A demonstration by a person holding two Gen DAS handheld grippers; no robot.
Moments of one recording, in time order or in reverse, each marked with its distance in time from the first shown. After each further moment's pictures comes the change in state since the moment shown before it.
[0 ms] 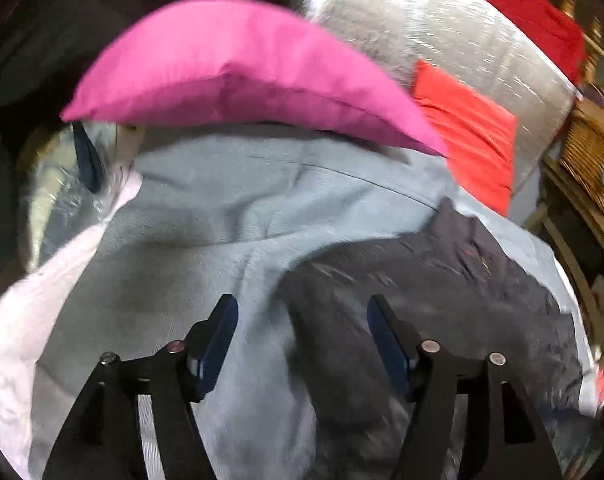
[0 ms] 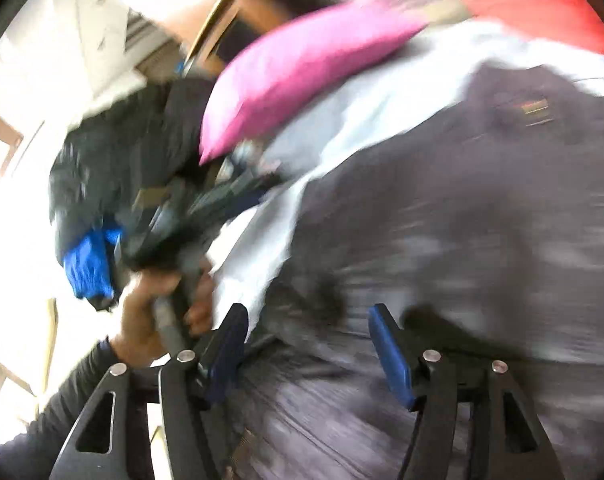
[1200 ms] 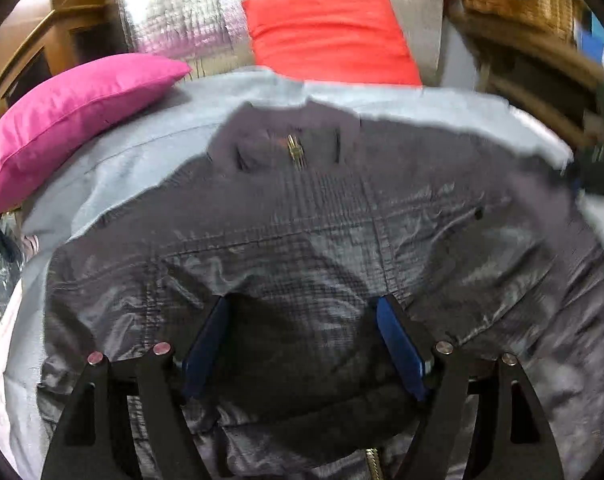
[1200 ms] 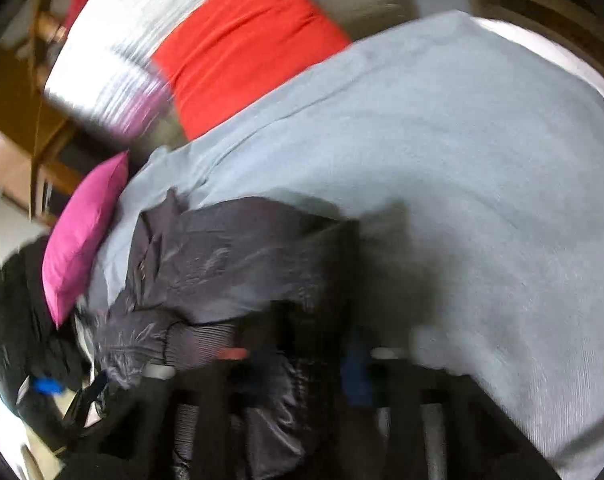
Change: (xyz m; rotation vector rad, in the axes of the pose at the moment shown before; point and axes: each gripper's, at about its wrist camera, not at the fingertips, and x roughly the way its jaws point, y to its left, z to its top) left arm 0.058 -0.227 -0.089 0.420 0.097 0.074; right arm -0.166 -0.255 0.061 0.344 -0.127 -0.428
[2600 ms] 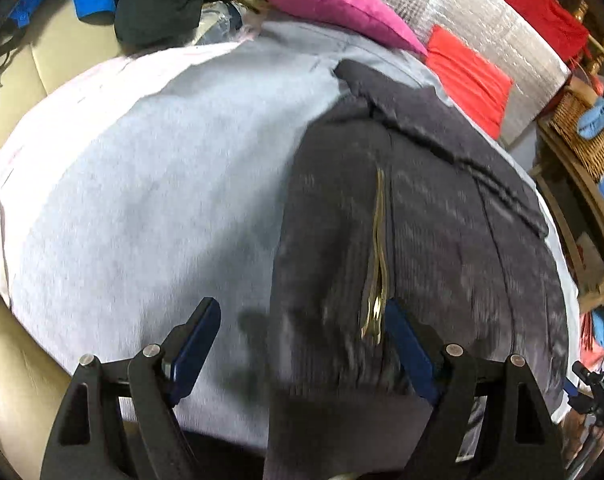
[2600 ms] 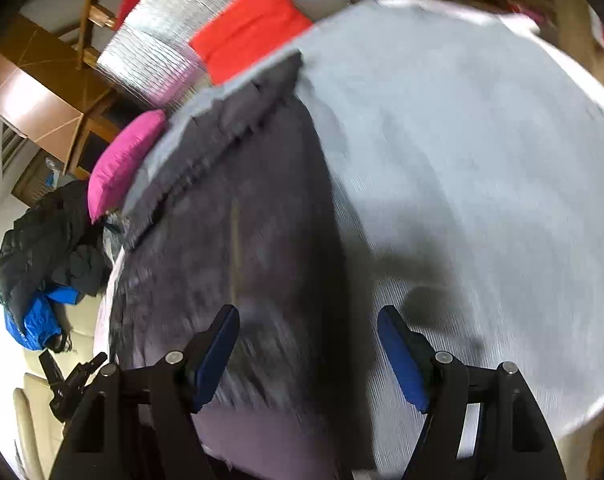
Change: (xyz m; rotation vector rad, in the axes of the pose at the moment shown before) left arm -0.243 0.152 -0.307 -0.610 0.092 -0.057; right arm -0.217 -0.026 -0.351 0.093 -0.028 0.021
